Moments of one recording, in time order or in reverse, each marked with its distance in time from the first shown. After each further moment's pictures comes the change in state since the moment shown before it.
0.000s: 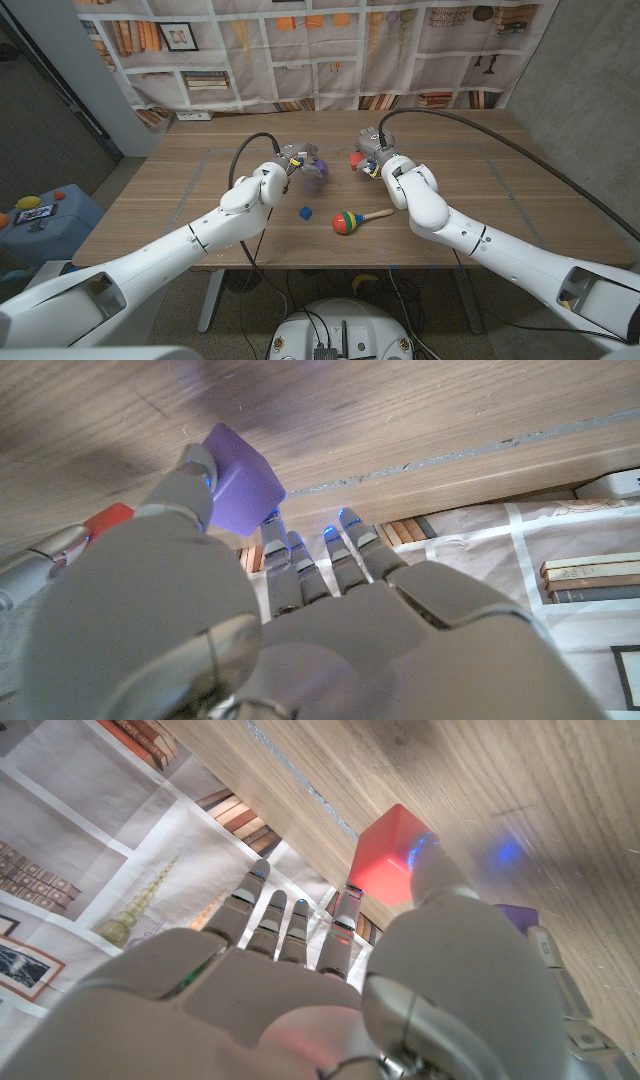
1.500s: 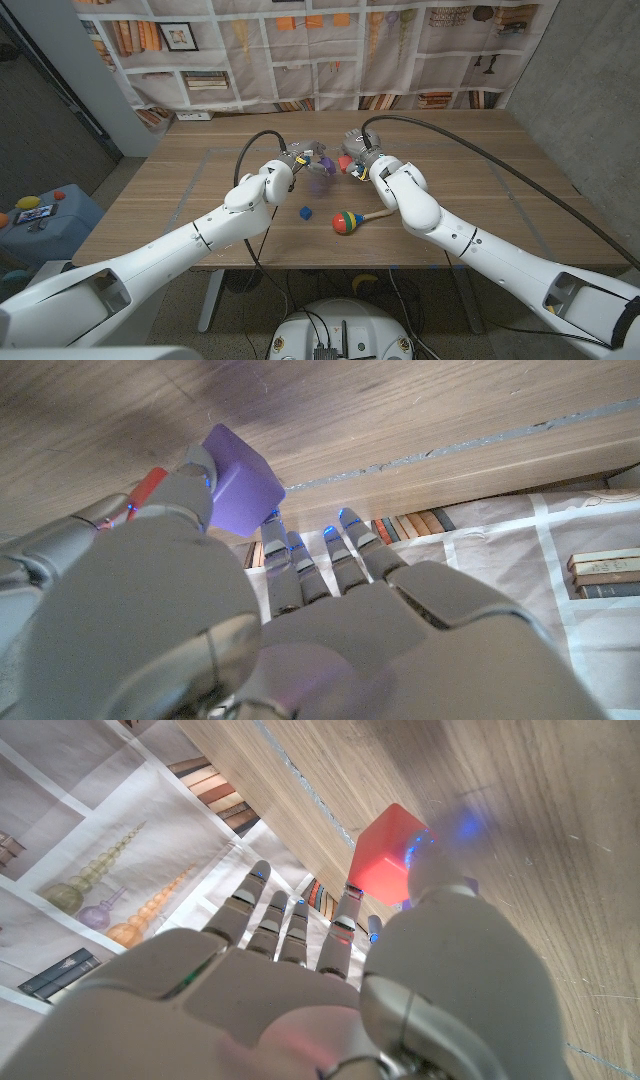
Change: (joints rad) left arm -0.019 -0.011 0.019 -0.005 -0.002 -0.015 -0.003; left_hand -0.002 0.002 -0.008 0.000 -0.001 0.000 0.000 -0.011 0.005 0.000 0.000 0.000 0.000 0.000 0.000 0.000 0.000 0.000 0.000 0.000 0.000; right arm -0.027 0.074 0.044 0.006 -0.115 0.130 0.081; right_hand 0.017 0.017 -0.007 -0.001 0.000 0.000 0.000 0.000 -0.009 -0.004 -0.004 -0.008 -0.005 -0.004 -0.004 0.000 0.005 -0.009 -0.002 -0.004 0.000
